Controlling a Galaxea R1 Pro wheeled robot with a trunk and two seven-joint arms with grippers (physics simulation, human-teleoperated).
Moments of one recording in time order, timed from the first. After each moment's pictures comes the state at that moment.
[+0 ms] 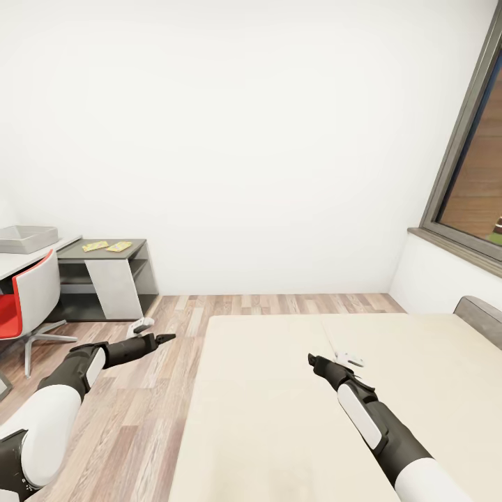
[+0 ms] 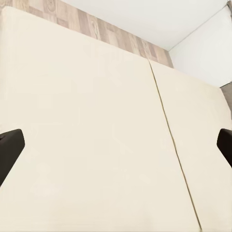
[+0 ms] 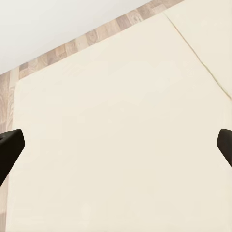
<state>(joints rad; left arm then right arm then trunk) -0.89 0.19 0.49 -0.42 -0.17 0.51 -0.80 -0.53 -0.10 0.28 -0.92 -0.71 0.24 -0.30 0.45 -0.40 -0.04</state>
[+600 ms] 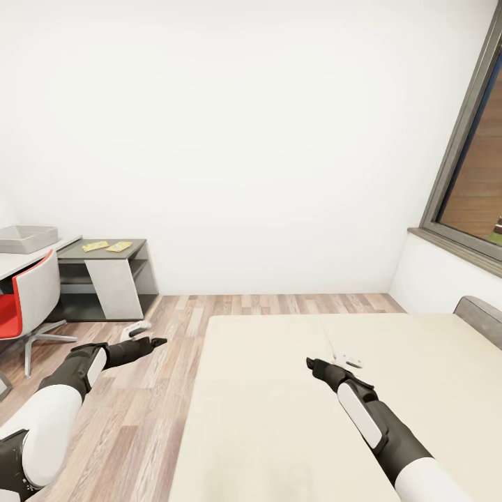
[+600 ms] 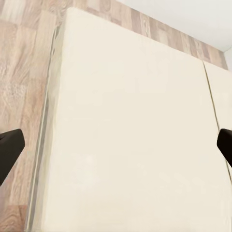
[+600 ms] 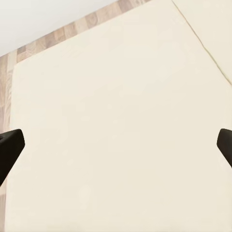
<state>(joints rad) -0.89 0.19 0.49 -0.42 -0.17 0.51 -0.57 -0.53 -0.10 0.28 -0.93 -0.71 0.32 -0.30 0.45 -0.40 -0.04</state>
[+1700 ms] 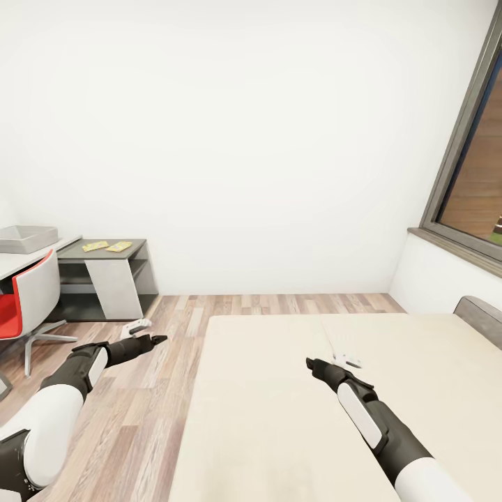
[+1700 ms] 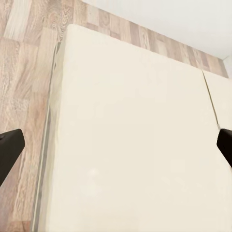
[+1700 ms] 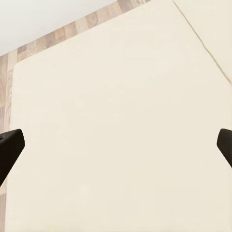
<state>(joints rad) -0.89 0.18 0.49 -0.43 -0.17 0.45 -0.57 -0.53 -0.10 0.28 -0.93 -0.71 0.32 -0.30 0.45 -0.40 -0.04</state>
